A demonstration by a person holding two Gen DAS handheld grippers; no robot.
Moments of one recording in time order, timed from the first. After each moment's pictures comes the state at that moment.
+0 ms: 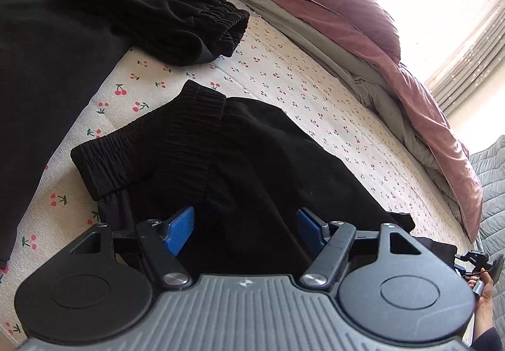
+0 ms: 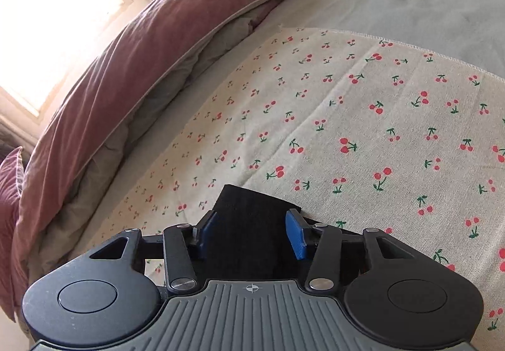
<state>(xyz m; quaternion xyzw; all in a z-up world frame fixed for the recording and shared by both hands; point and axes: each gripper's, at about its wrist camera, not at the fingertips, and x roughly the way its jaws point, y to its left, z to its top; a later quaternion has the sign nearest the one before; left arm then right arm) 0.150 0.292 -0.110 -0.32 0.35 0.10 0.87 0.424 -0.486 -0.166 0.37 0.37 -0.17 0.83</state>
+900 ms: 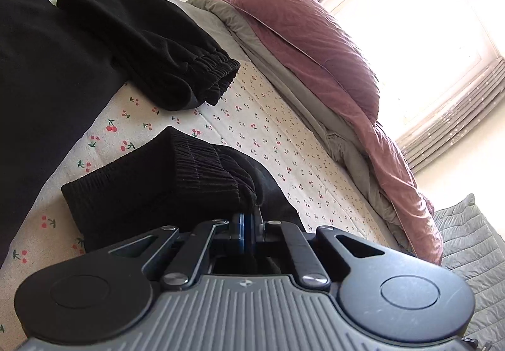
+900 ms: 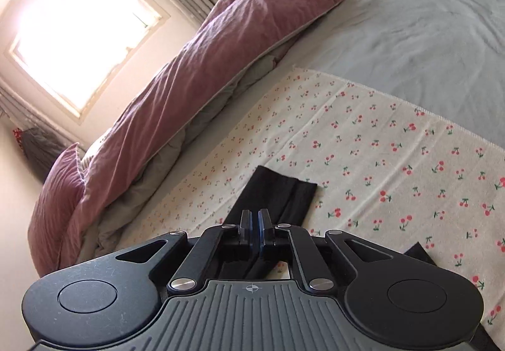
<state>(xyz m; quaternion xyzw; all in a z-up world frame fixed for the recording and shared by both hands) 0.122 0.311 -0.079 -0.40 0.26 0.08 0.88 0.259 -0.489 -0.062 0.40 0.33 -0.11 0.85</state>
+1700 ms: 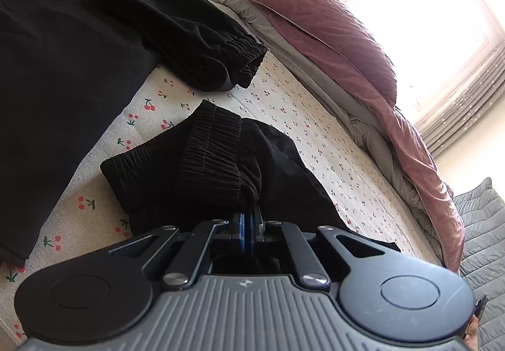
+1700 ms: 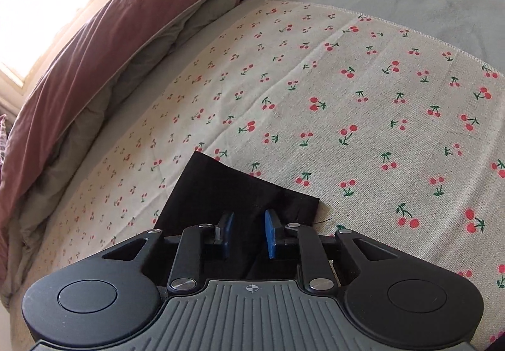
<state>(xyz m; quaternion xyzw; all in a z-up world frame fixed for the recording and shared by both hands) 0.114 0.317 -0.115 -0.36 0.28 0.11 0.88 0.393 -0.480 -0.162 0.38 0.40 -0.17 0.81</state>
